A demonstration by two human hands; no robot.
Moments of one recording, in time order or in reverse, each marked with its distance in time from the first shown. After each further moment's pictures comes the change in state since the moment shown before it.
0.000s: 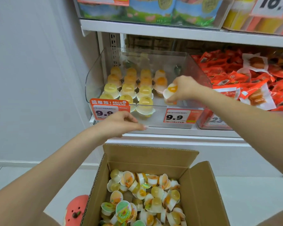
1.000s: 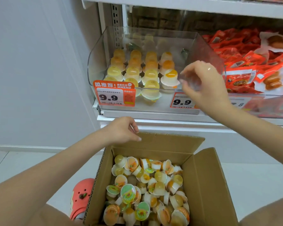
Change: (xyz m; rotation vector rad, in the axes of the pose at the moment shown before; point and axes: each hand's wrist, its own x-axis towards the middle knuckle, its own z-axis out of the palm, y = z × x) left_hand 0.011 -0.051 0.027 0.259 -0.063 0.038; right_hand -0.083 0.006 0.030 0.313 0.665 -0.436
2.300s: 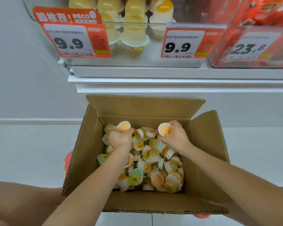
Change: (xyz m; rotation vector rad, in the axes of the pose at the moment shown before) left_hand 0.049 -0.066 0.192 -0.629 0.560 -0.785; right_hand -0.244 0.032 0.144 0.360 -0.649 1.011
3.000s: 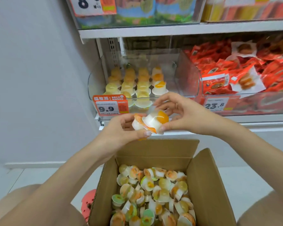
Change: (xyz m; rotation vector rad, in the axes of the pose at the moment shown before) left_hand -0.136 0.139 -0.181 -0.155 -0.765 0.797; right_hand -0.112 -0.217 -0.173 0.058 -0.225 -0.700
